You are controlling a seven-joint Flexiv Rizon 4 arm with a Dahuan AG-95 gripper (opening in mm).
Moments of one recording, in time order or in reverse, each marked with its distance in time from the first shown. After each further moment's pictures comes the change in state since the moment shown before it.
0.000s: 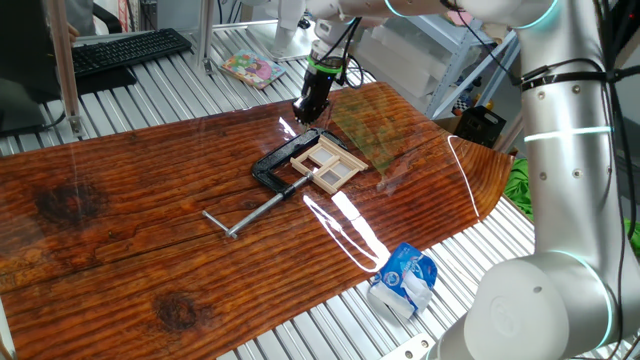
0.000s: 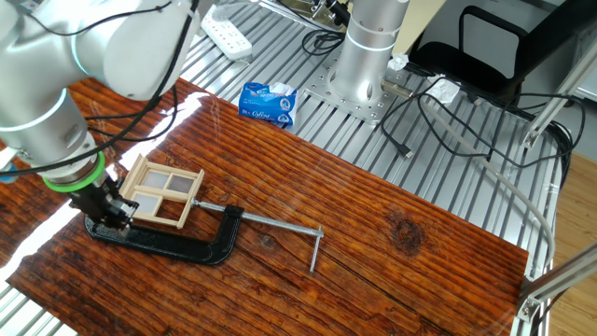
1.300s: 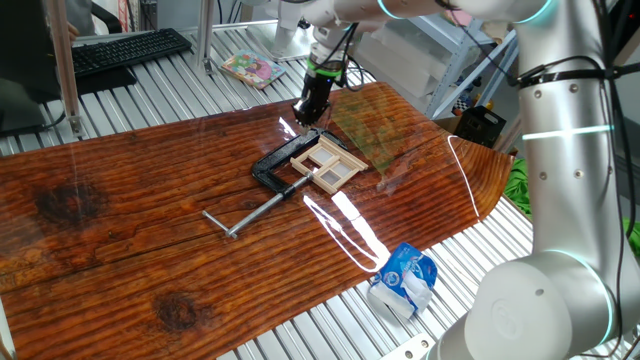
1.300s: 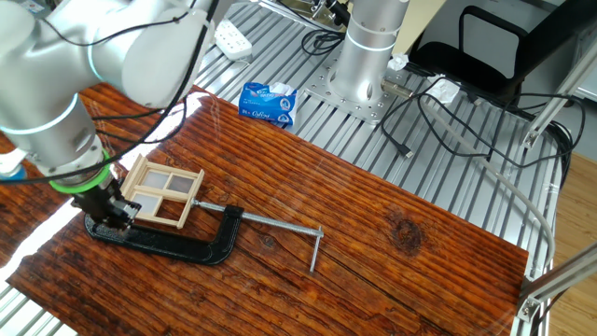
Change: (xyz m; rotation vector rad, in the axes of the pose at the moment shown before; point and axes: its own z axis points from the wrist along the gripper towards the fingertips) arm 0.007 0.000 0.003 0.027 -0.034 -0.010
